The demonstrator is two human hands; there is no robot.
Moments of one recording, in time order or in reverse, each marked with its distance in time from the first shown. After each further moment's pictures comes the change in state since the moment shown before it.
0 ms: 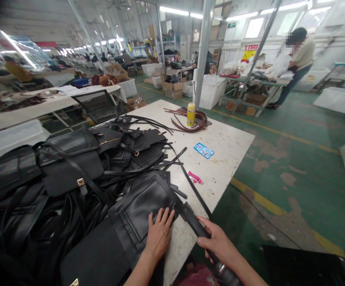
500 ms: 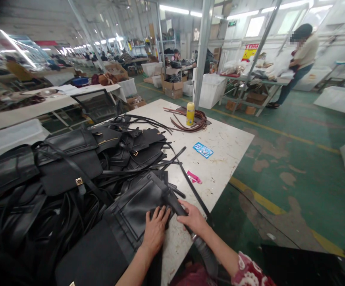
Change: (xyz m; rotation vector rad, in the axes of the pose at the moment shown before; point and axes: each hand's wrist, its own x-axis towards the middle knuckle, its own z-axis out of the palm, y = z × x) left_hand 0.007 -0.010 -0.002 -0.088 -0.070 -0.030; right_hand 0.069 -0.019 0.026 -0.036 0.023 -0.153
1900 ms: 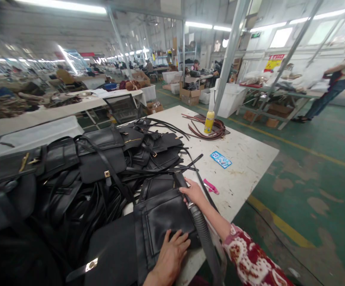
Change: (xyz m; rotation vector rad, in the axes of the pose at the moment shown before) left_hand -0.049 0.019 -0.029 -0.348 -0.197 0.097; right_hand 0.091 -0.065 0.028 -0.171 -0.048 0.015
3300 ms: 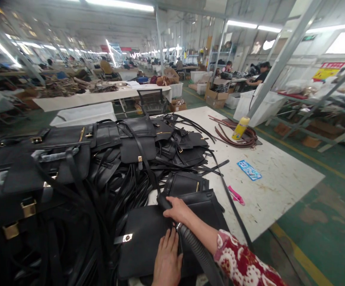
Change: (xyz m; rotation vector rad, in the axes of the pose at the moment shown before) left_hand -0.081 -0.030 0.039 0.011 0.346 -0.505; right_hand -0.031 -0.023 0.164 -0.369 -0.408 -0.010
